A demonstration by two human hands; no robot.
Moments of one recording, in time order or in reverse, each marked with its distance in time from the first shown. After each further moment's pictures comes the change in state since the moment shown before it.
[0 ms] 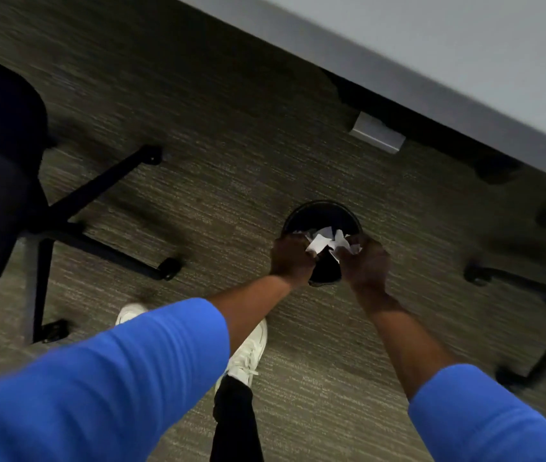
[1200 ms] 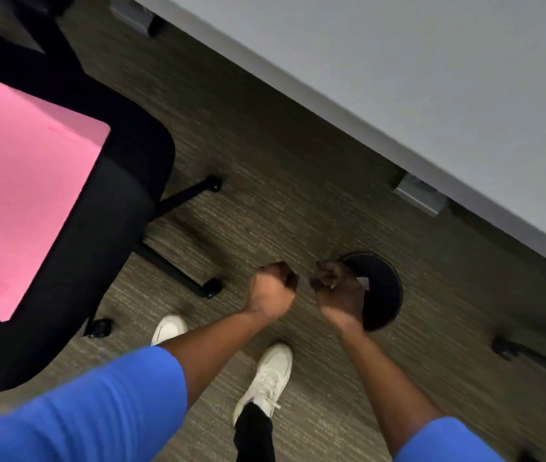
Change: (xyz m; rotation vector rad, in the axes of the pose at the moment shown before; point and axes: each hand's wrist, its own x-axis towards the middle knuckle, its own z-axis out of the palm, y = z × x) left_hand -0.041 -0.080 -0.137 -0.056 0.191 -0.116; right_hand -0.078 -0.144 0.052 0.133 -0.285 -0.138
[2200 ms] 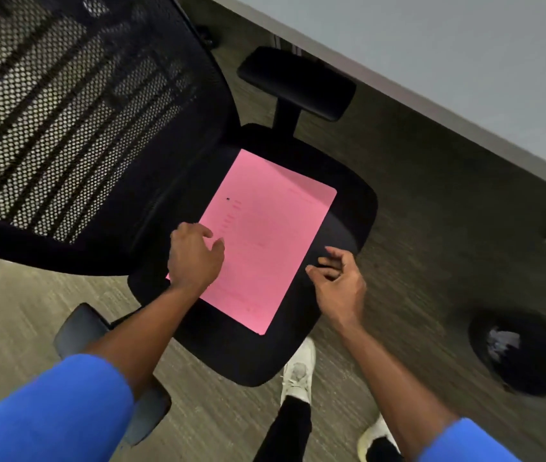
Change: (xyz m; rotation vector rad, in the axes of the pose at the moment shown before) left_hand -0.036 -0.224 -0.463 0.251 0.504 -0.324; right_hand -0.123 -0.290 0.238 0.352 -0.136 -0.085
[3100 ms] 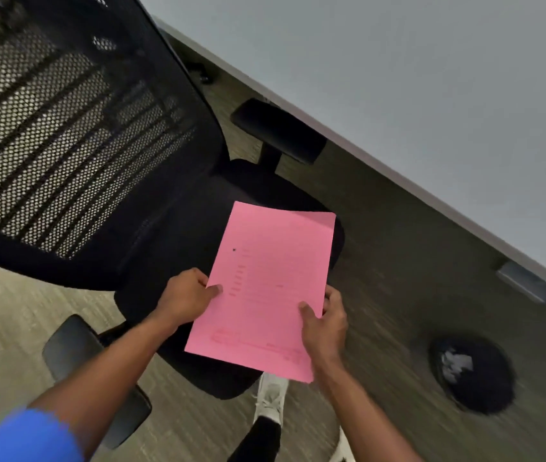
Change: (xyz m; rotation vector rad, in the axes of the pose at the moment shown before) left_hand -0.039 0.009 -0.034 -0.114 -0.404 -0.125; right_hand -0.050 -0.034 -0.040 0.058 0.080 0.100
